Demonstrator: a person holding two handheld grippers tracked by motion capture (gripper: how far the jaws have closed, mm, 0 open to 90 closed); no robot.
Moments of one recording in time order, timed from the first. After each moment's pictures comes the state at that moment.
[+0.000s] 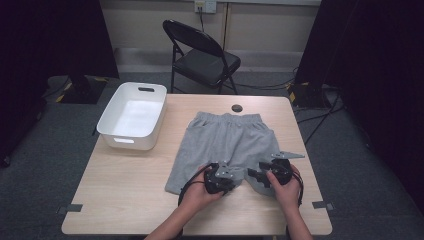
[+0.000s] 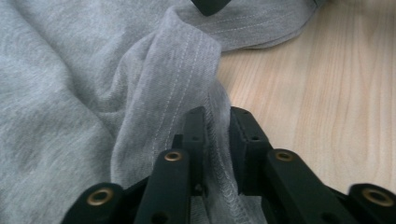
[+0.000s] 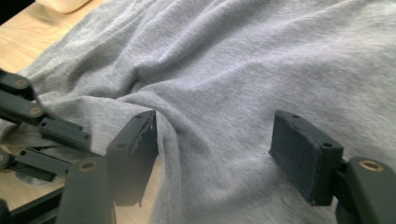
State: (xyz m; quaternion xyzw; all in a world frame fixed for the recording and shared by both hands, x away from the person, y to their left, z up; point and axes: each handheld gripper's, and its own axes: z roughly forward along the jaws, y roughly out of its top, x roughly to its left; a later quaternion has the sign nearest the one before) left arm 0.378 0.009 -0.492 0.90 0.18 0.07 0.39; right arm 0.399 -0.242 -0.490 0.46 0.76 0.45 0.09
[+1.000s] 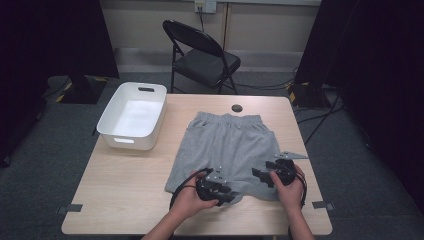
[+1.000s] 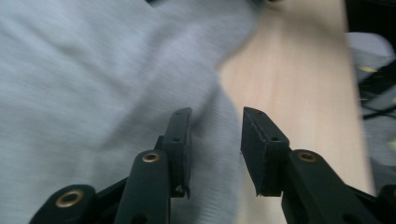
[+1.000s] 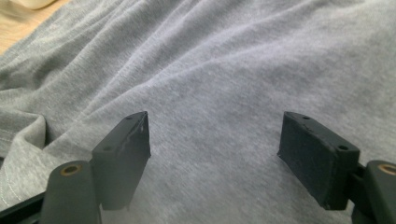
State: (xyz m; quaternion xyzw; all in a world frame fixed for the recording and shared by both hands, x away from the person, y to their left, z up) left arm 0.360 0.029 -0.480 0.89 0.17 0.00 0.42; right arm 0.399 -0.253 -0.492 0.48 0.76 0.43 0.12
